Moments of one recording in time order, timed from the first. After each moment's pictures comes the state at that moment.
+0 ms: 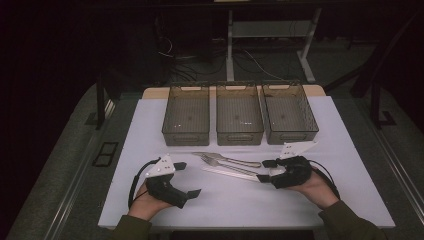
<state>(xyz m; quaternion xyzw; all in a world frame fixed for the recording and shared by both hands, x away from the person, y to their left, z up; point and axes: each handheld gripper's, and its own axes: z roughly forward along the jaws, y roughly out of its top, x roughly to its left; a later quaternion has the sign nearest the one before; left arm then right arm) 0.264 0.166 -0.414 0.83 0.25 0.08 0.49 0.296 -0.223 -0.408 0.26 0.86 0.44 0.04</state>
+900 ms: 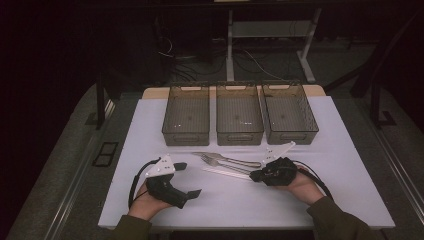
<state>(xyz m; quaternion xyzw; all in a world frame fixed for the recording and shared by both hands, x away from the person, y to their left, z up) 0.265 0.166 -0.414 0.83 0.24 0.07 0.49 0.307 -0.193 -0.430 0.22 0.90 0.37 0.03</state>
